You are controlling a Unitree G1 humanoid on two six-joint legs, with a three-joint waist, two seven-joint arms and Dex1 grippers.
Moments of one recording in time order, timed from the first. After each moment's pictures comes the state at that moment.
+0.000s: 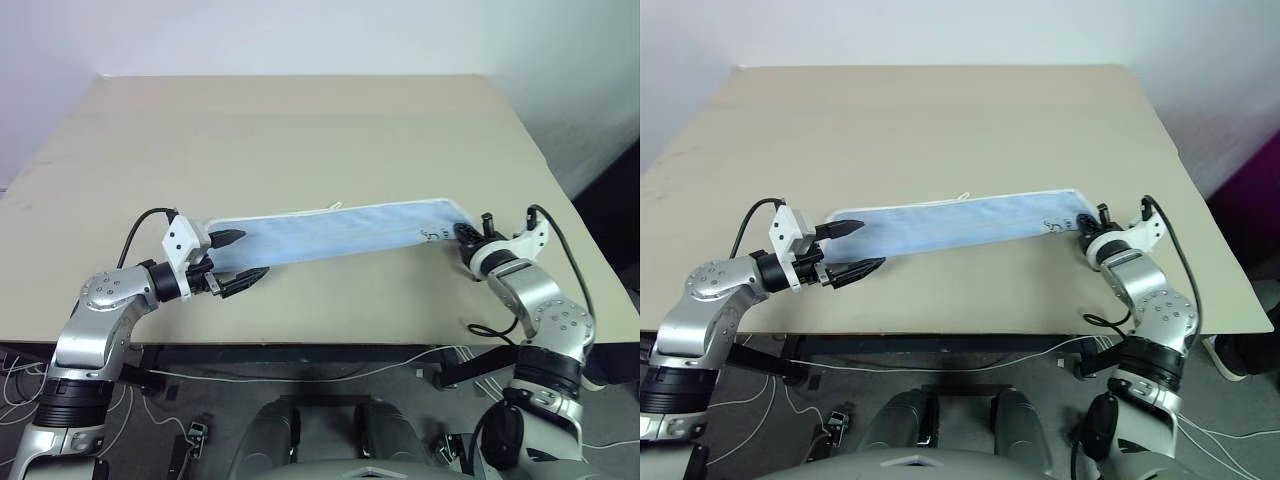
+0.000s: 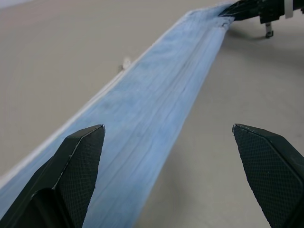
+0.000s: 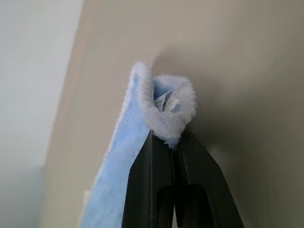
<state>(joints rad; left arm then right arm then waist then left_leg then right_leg) -0.20 0.65 0.09 -0.10 -0.42 0.27 -0.96 -0.42 -0.29 -0.60 0.16 1.26 0.75 -0.33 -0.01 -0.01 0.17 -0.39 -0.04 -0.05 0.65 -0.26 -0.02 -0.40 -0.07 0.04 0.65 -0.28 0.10</state>
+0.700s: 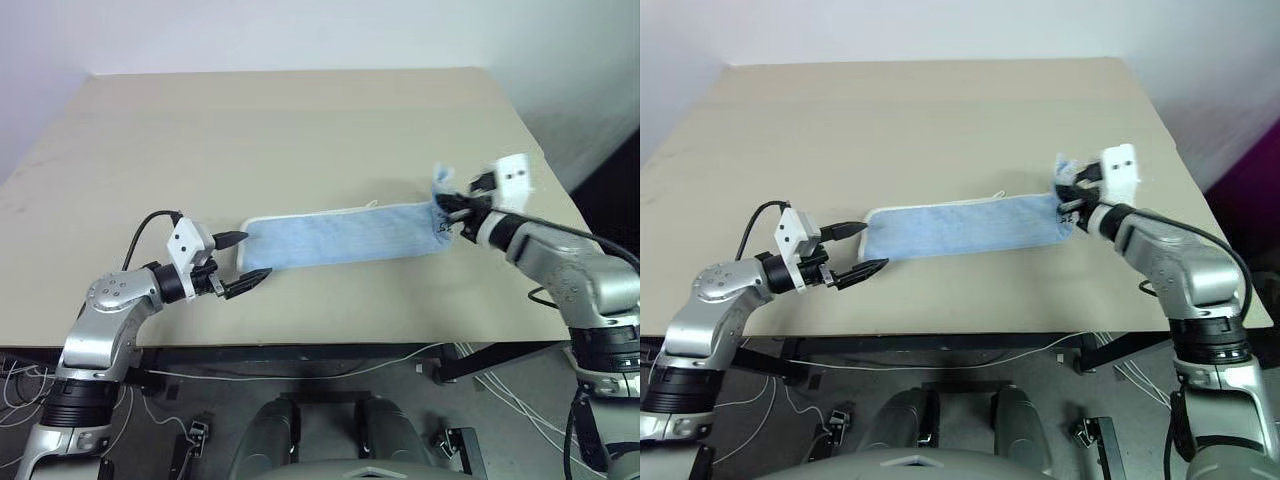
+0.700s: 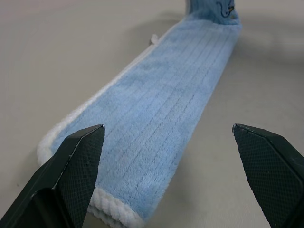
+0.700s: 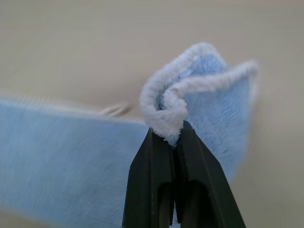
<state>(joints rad) -0.20 0.63 0.08 -0.09 -0.40 0.25 -0.95 -0.49 -0.75 0.07 -0.10 0.58 0.68 0.38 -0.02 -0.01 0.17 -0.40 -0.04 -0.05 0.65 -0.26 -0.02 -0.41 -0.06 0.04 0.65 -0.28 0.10</state>
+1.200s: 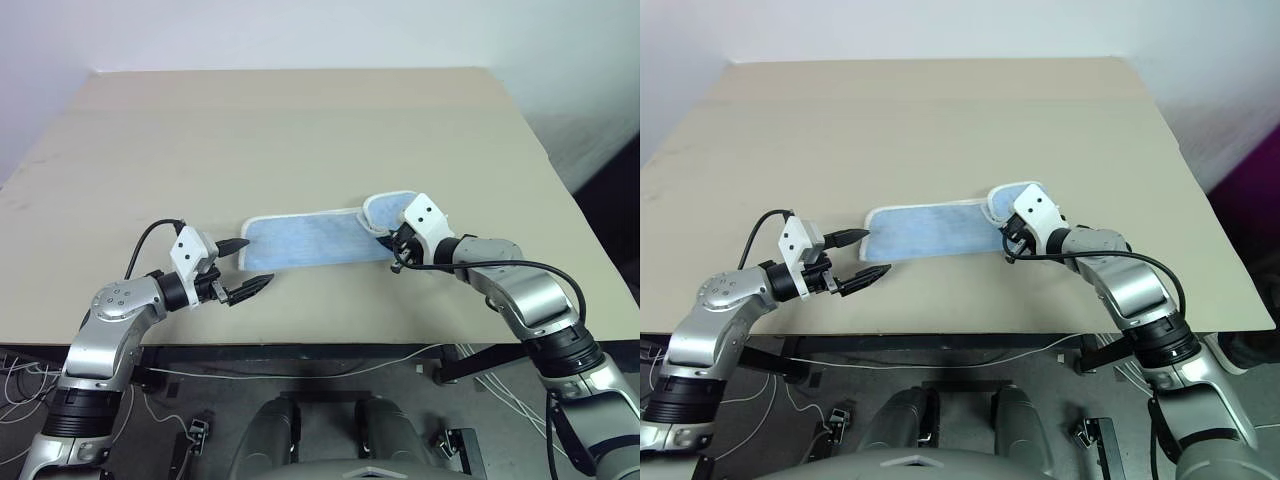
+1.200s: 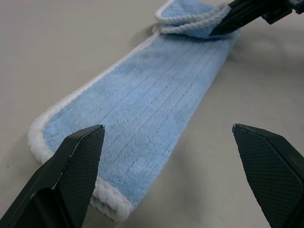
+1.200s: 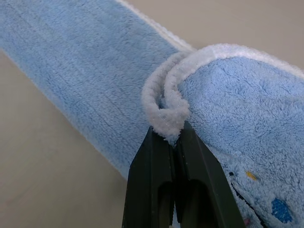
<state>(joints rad) -0.16 0.62 0.07 -0.12 -0.40 0.25 -0.92 -0.51 -0.65 0.26 -0.10 0.32 0.64 0.56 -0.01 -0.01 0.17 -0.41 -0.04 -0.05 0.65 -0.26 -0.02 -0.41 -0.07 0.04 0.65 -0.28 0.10</state>
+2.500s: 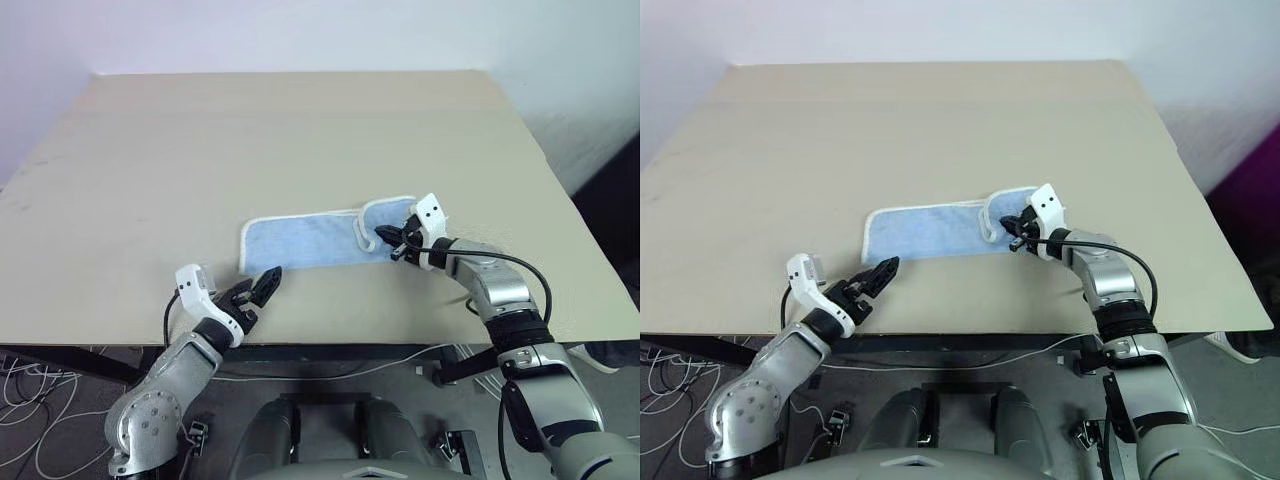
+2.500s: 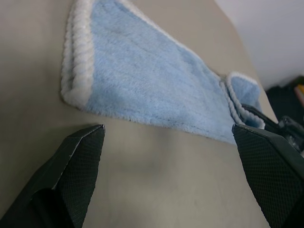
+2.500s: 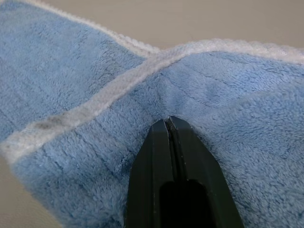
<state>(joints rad) 0.13 0.08 0.26 -0.54 -1.02 0.84 0.04 -0.58 -0.42 0.08 0.45 0.22 0.26 0.75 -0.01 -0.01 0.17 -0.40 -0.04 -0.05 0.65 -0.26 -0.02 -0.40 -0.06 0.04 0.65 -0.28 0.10</state>
